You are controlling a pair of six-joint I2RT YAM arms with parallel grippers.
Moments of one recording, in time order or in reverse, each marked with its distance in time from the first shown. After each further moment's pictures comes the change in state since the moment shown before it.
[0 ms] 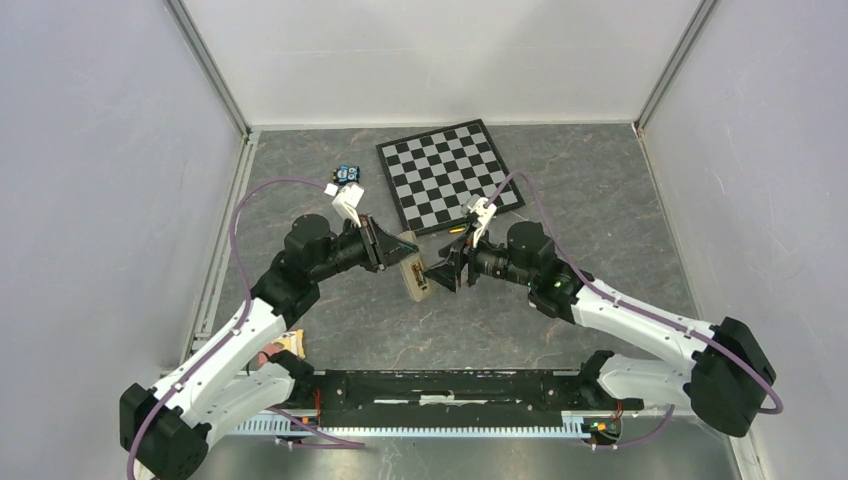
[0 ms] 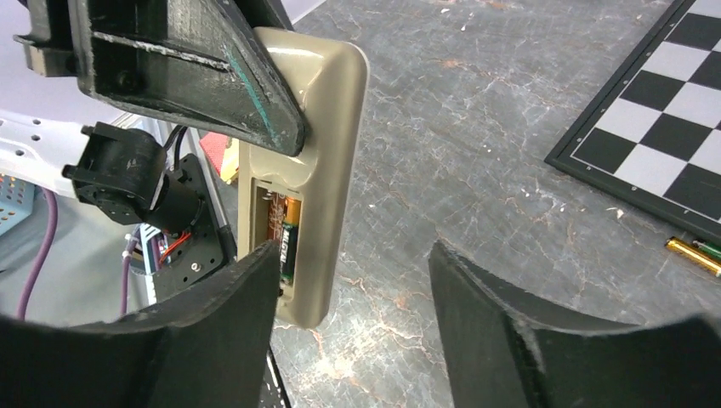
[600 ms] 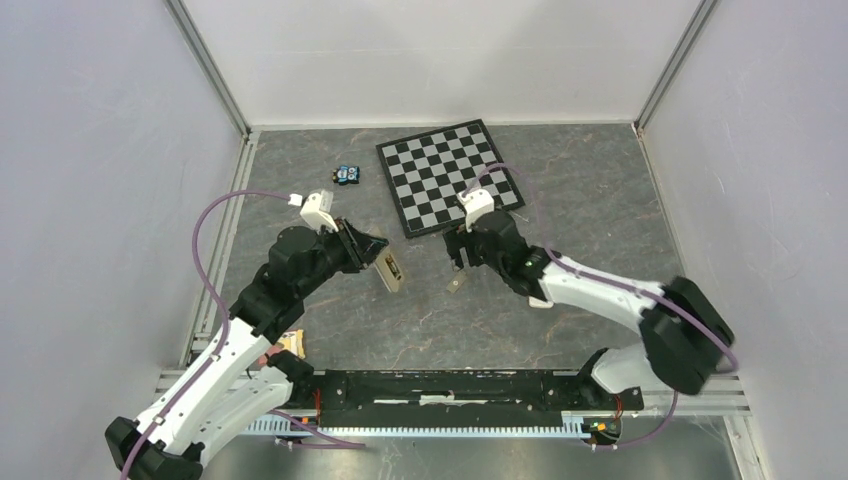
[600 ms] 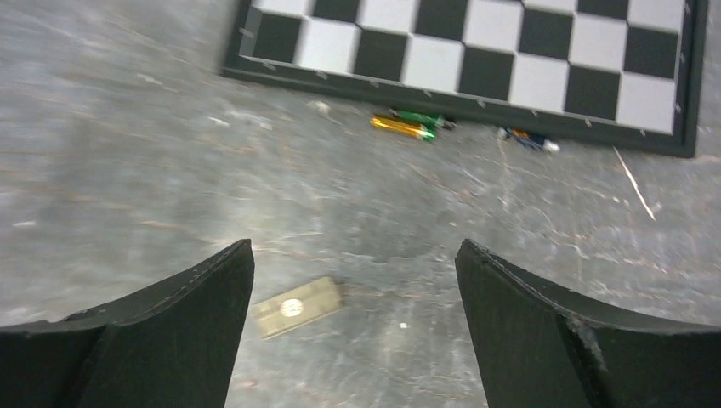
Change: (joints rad) left arm -0.002 -0.152 0.021 -0.257 -0.375 0.049; right arm -0.035 0.191 0.086 -0.191 0.548 -0.133
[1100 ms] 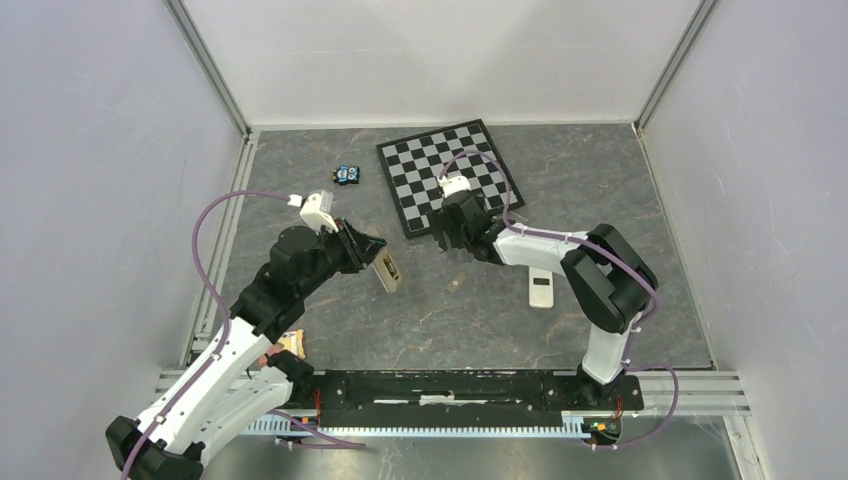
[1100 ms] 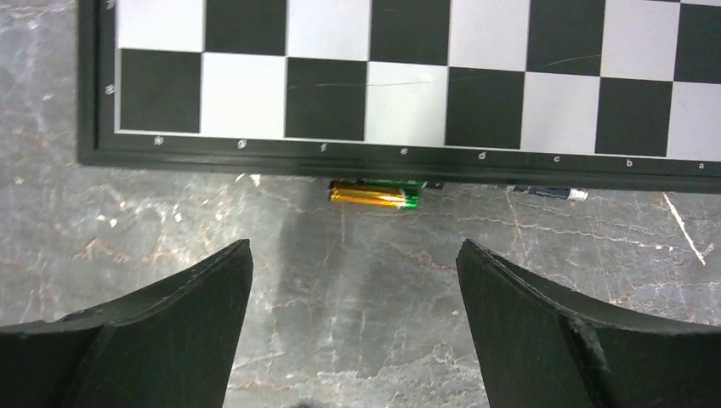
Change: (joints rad) left arm 0.005 -0.009 -0.003 -0.018 -0.030 0.015; right arm -0.051 0.478 0.312 -0.083 0.126 0.043
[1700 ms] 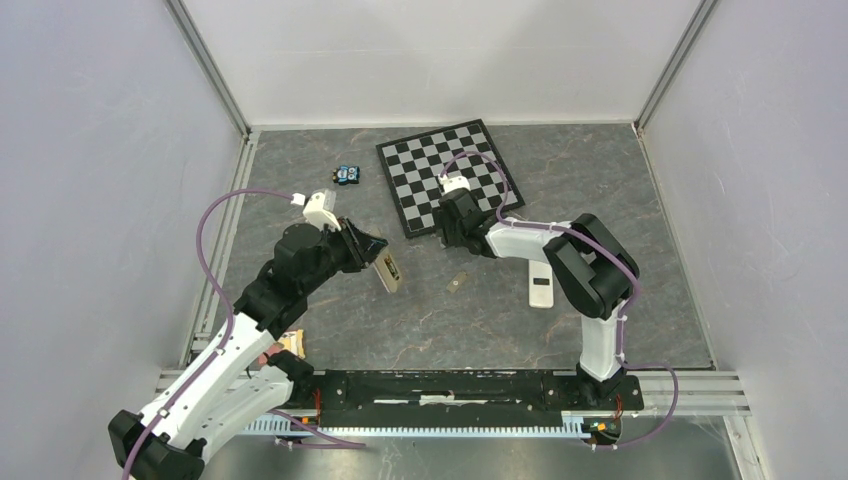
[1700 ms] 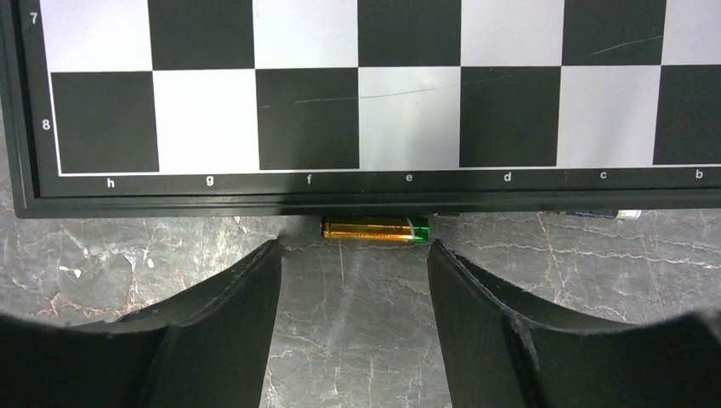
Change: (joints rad) left arm 0.004 0.033 0.000 0.005 0.002 0.000; right arm -0.040 0.130 0.080 -0.020 -0.026 0.067
